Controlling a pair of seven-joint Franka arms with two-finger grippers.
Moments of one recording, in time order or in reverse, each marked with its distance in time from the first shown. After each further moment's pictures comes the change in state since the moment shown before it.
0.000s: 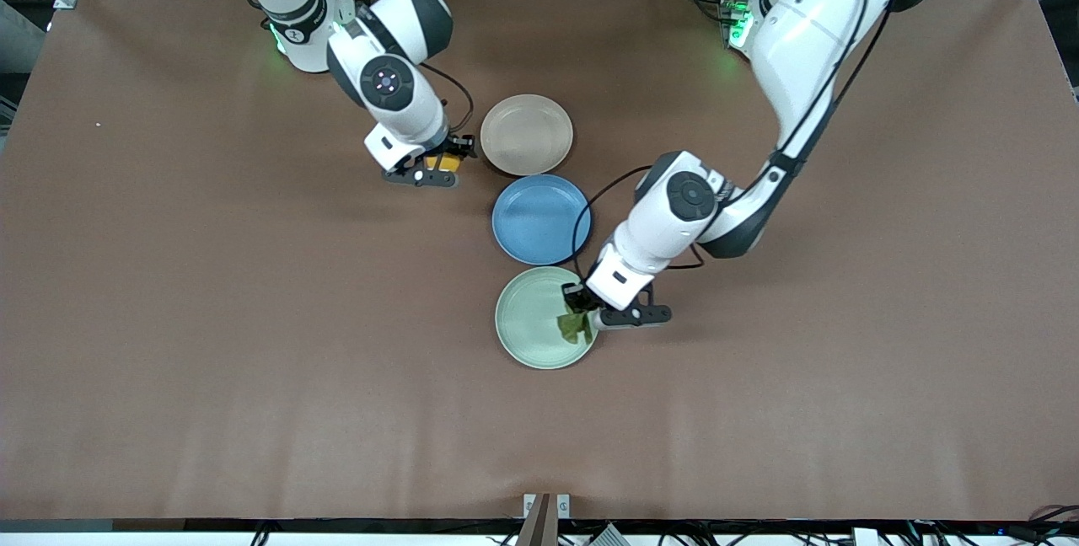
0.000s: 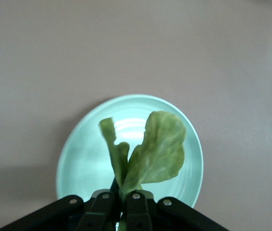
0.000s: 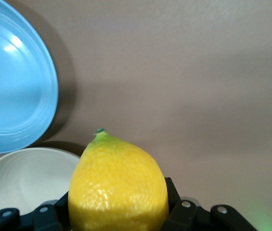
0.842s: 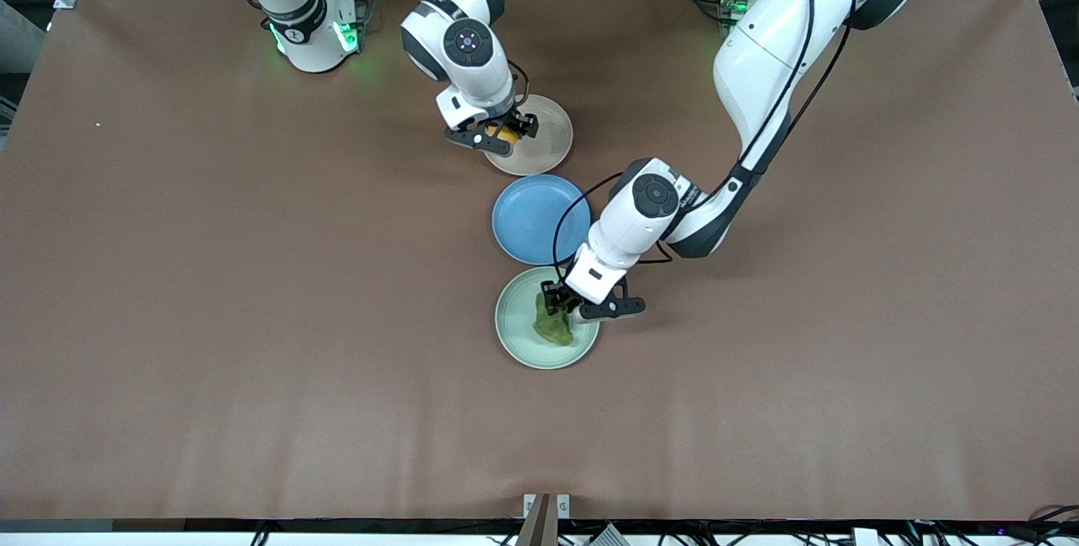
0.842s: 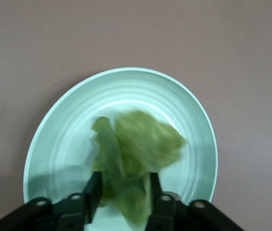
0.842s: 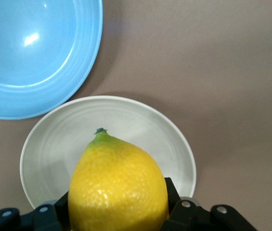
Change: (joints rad) left arm -0.110 0.079 0.084 0.010 0.000 0.106 -0.112; right arm 0.245 0.124 -0.001 -0.008 0.001 0.239 0.420
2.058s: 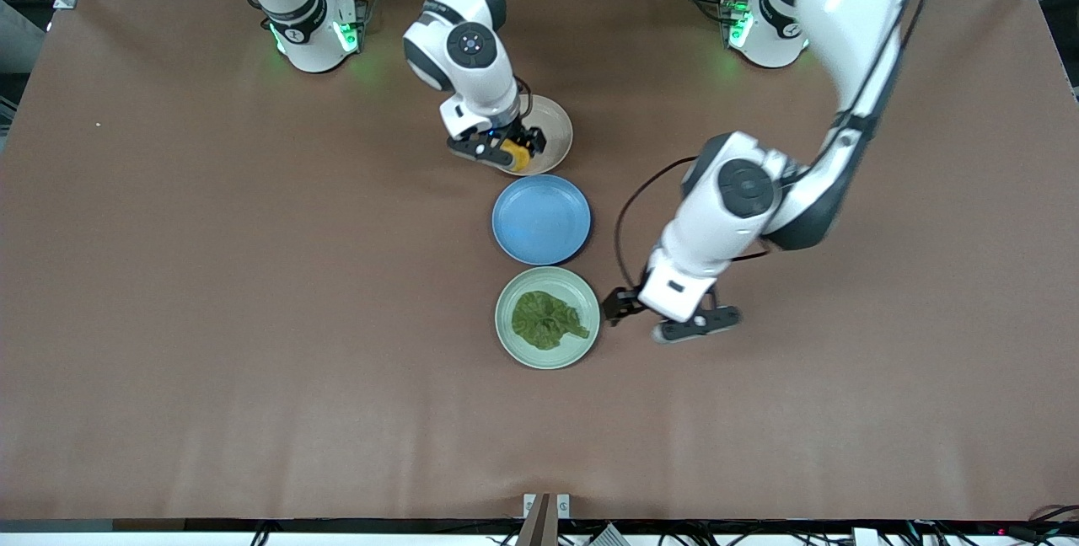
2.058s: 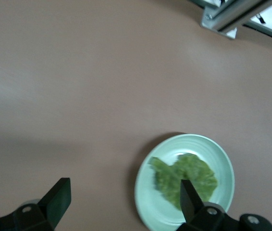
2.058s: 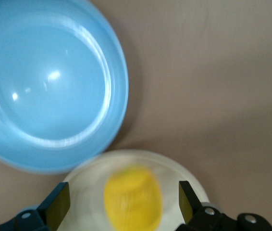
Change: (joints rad) left arm 0.149 -0.275 0.012 0.030 0.001 -0.454 0.093; right arm -0.002 0.028 -0.047 0.061 -0.127 0.041 0.073
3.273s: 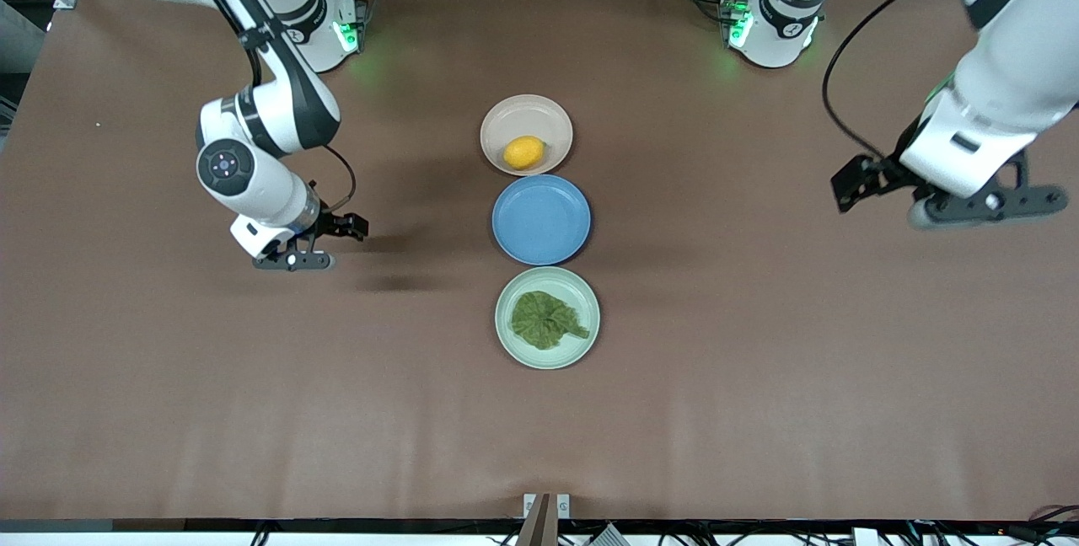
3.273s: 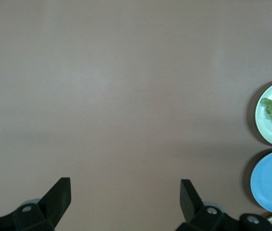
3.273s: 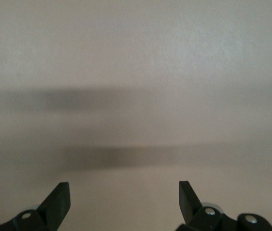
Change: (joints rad) left arm 0.289 -0.491 0.006 0.004 0.000 -0.714 0.478; right arm -0.613 -0.086 -0.019 -0.004 -0.073 -0.189 -0.929
